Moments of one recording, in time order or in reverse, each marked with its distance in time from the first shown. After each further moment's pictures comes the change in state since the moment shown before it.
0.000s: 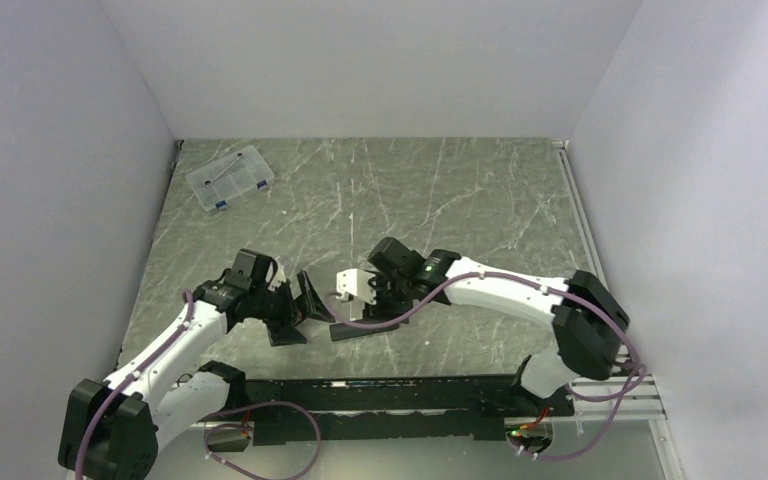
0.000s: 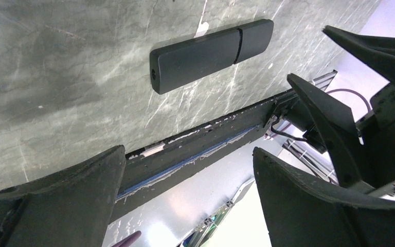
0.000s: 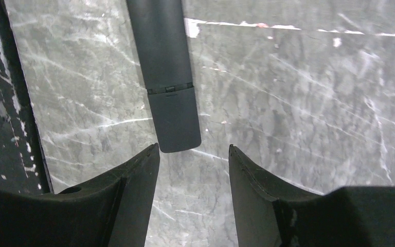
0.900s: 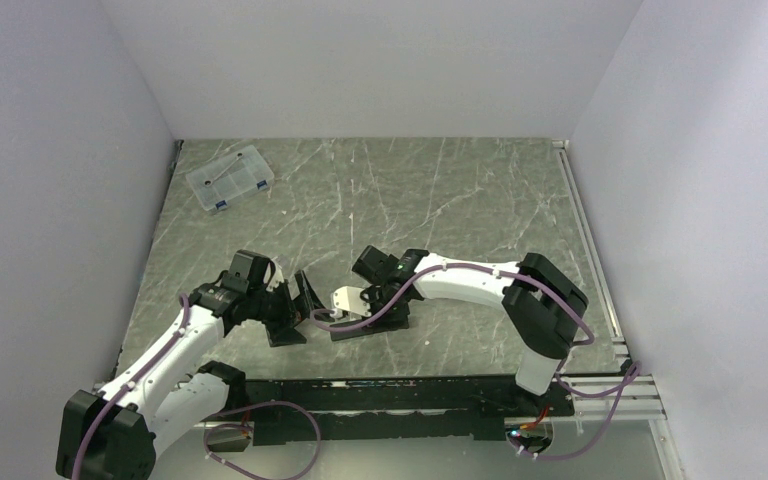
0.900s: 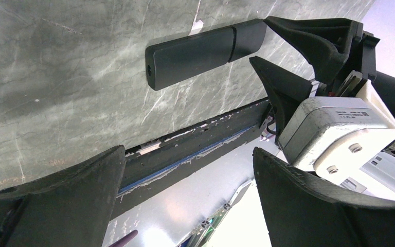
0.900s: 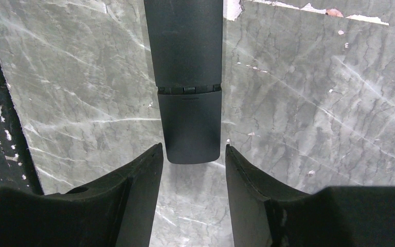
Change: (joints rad) left arm -0.002 -0.046 0.000 -0.016 -0.006 -0.023; right arm 0.016 0.200 0.072 -0.110 -0.008 -0.107
